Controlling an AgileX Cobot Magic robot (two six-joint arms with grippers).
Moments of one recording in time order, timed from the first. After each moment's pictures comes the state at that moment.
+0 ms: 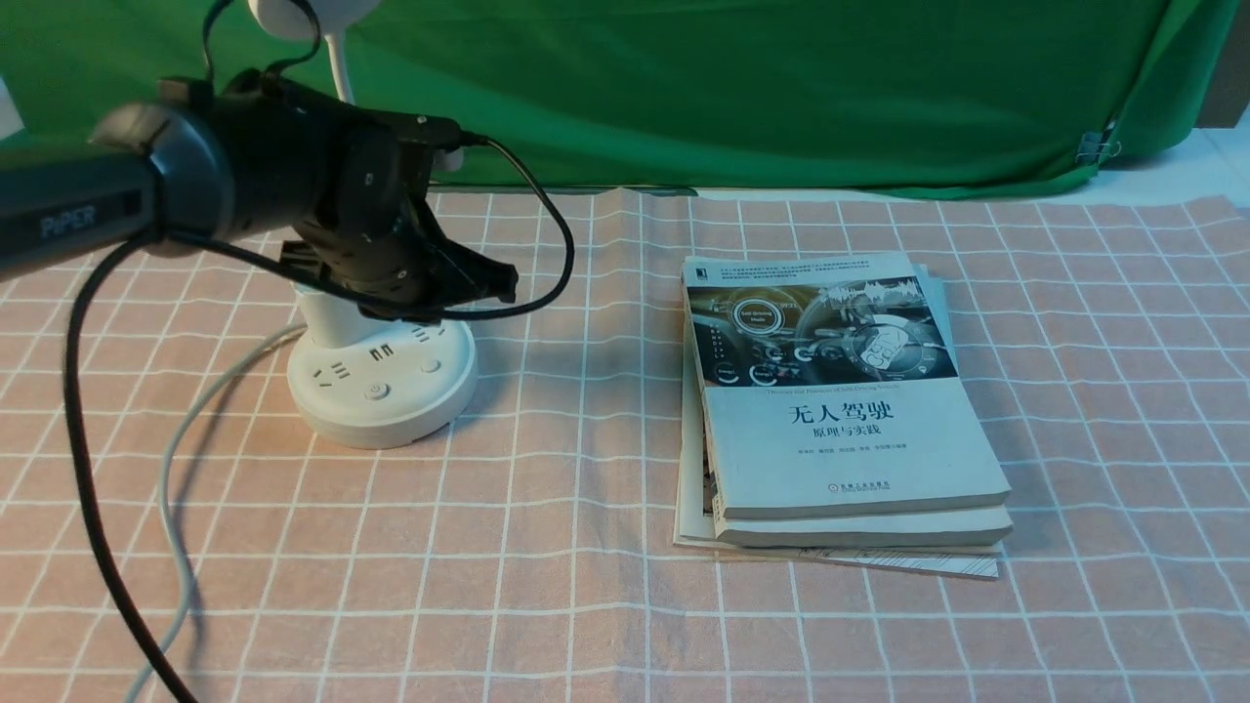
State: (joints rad) right arm 0.01 0.00 0.01 0.01 0.22 -0.18; left arm -0.33 1.98 -1.46 0.14 0.61 -0.26
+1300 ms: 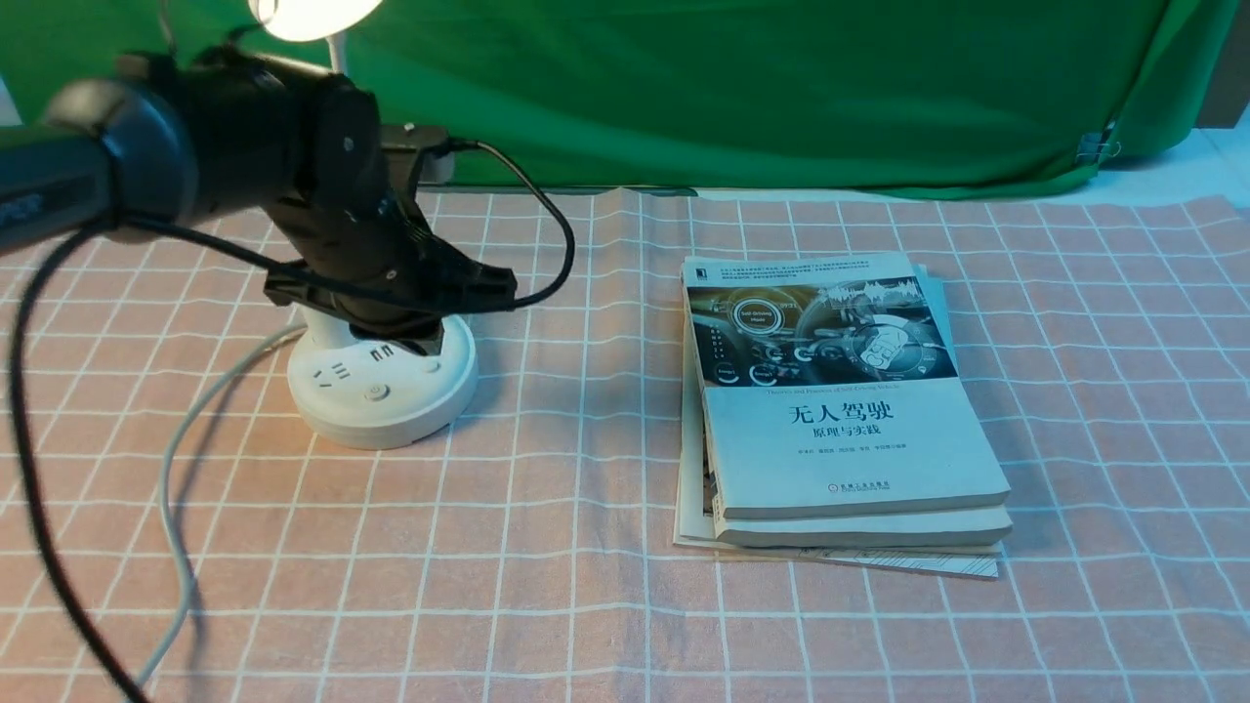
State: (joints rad) right arm 0.01 0.00 0.01 0.01 0.22 -0.18; left arm -0.33 1.86 -1.41 -0.04 0.77 -0.19
